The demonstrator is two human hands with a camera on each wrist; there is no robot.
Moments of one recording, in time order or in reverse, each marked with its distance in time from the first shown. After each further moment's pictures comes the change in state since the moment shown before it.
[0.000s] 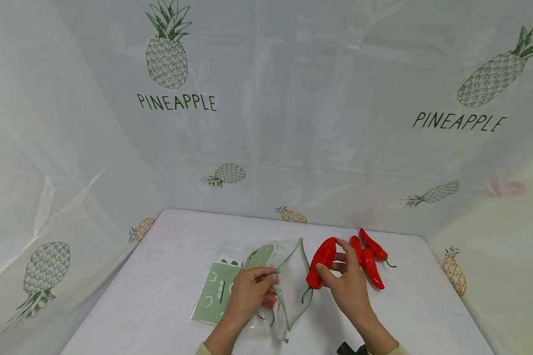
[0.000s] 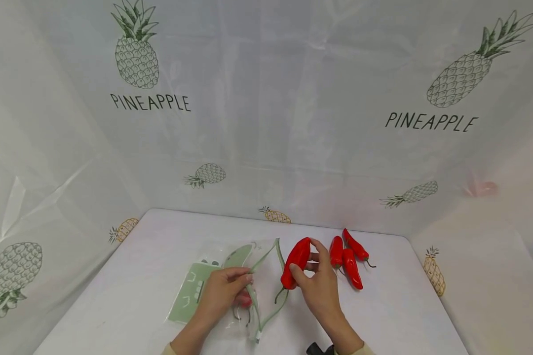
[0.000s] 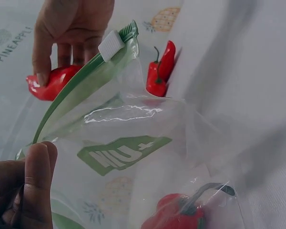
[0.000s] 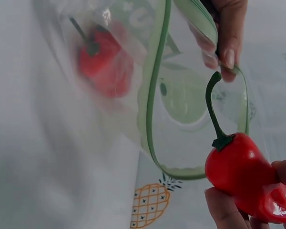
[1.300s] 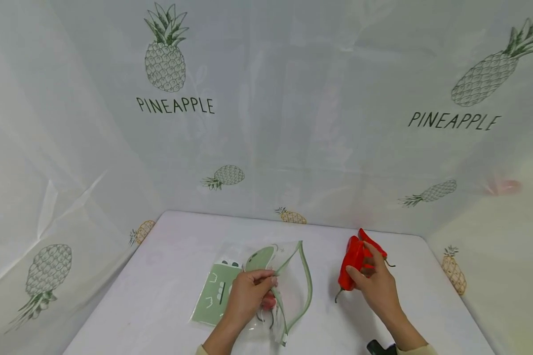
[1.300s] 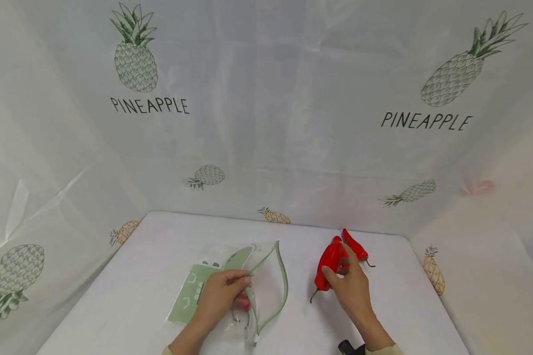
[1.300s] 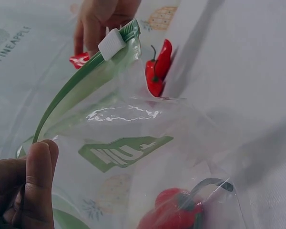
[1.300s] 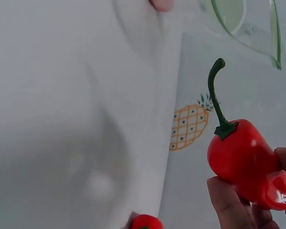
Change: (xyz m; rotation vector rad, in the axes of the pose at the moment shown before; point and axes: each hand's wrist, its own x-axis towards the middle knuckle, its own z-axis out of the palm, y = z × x) left_hand -0.004 -0.004 -0.001 0.000 -0.016 0.003; right_hand 0.017 0.061 -0.057 -0.159 0.007 0.042
